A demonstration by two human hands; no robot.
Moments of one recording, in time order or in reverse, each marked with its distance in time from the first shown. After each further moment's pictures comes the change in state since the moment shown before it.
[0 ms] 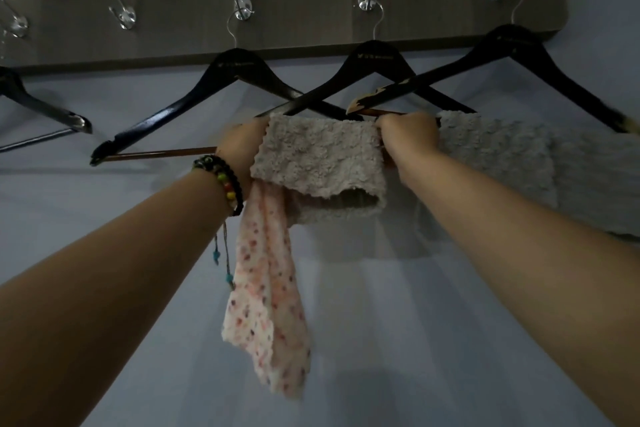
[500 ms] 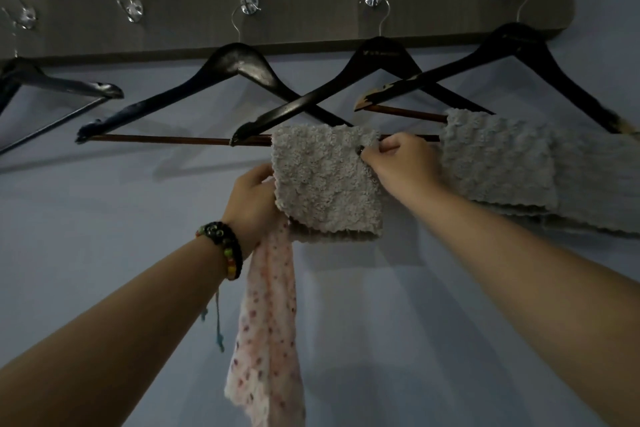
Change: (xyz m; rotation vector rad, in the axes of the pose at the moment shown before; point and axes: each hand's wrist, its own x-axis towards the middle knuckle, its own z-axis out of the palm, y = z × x) left_hand -0.044 -0.058 -0.001 -0.183 -0.165 -0.019; right_hand -0.044 0.024 -0.012 -0.327 -0.099 -0.319
